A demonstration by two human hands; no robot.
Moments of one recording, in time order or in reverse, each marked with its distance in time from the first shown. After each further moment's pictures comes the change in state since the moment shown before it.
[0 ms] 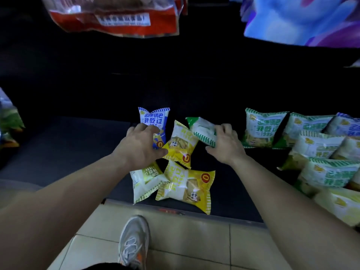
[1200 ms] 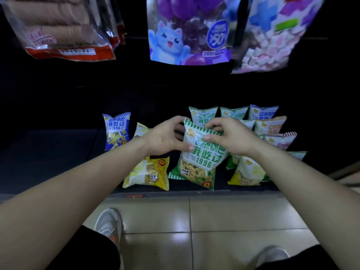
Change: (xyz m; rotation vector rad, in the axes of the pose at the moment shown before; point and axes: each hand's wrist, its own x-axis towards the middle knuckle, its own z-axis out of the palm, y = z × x) left_hand -0.076 0.175 0.000 -0.664 -0.339 0.448; right_hand -0.193 0.072 -0.167 0.272 0.074 -0.167
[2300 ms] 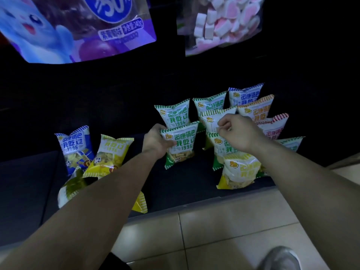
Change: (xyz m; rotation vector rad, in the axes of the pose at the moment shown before) left_hand 0.185 -0.088 0.075 0.126 0.379 -0.302; right_hand 0.030 0.158 -0.013 0.075 0.112 0.347
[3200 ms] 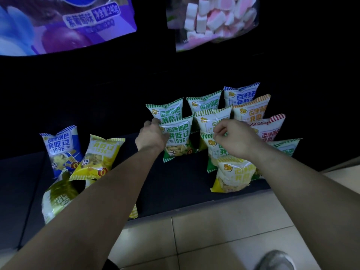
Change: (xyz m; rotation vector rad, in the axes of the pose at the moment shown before) left_hand 0.030 0.004 0.032 0.536 0.190 0.088; right_hand 0.002 0.012 0.003 -0.029 -0.003 0.034
